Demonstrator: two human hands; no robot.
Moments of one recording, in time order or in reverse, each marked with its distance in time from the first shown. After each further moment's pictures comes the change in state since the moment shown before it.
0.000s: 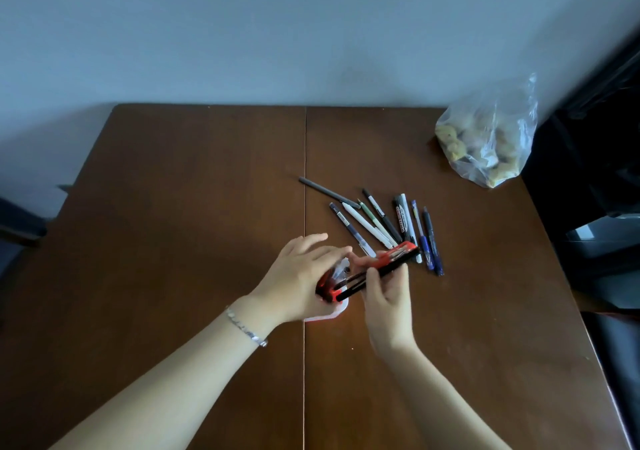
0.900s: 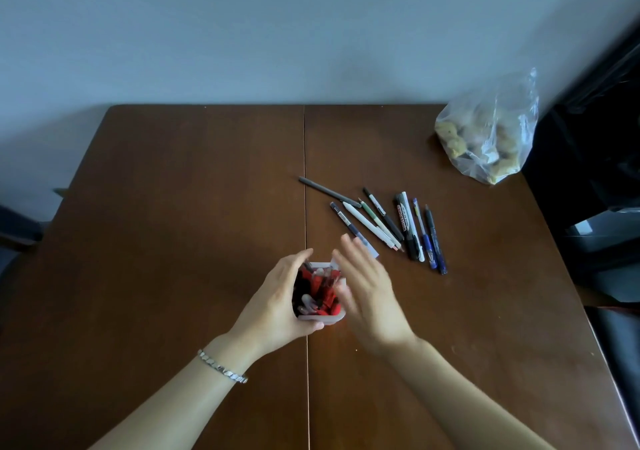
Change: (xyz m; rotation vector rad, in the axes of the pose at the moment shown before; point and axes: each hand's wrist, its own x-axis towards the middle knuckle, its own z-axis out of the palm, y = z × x) left_hand -0.043 -0.012 0.012 -0.437 0.067 -0.260; right_hand 0.016 0.014 -0.005 -0.852 -0.397 -0.564
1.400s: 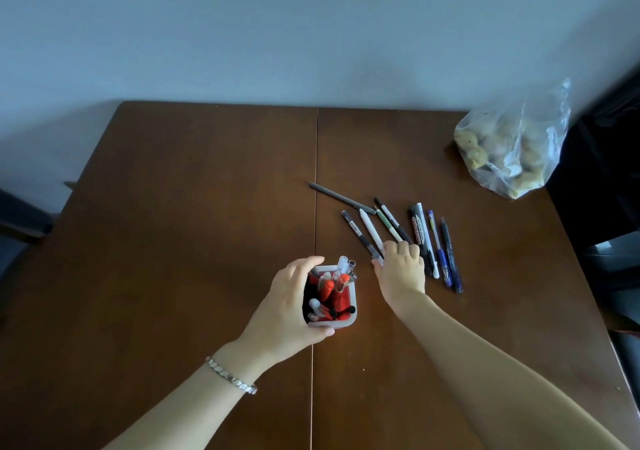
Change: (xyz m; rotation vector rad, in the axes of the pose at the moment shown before) left_hand 0.013 -0.001 0.001 0.030 0.035 -0.070; right_hand 0.069 0.084 0.019 -0.545 -0.149 0.525
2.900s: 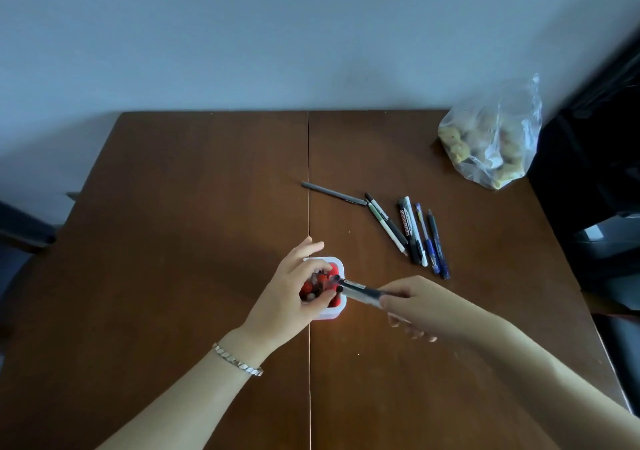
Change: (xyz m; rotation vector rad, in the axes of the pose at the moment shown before) left_hand 0.001 0.013 0.002 0.025 0.131 0.207; right_hand -0.099 0.013 -0.119 0.543 -0.735 -0.105
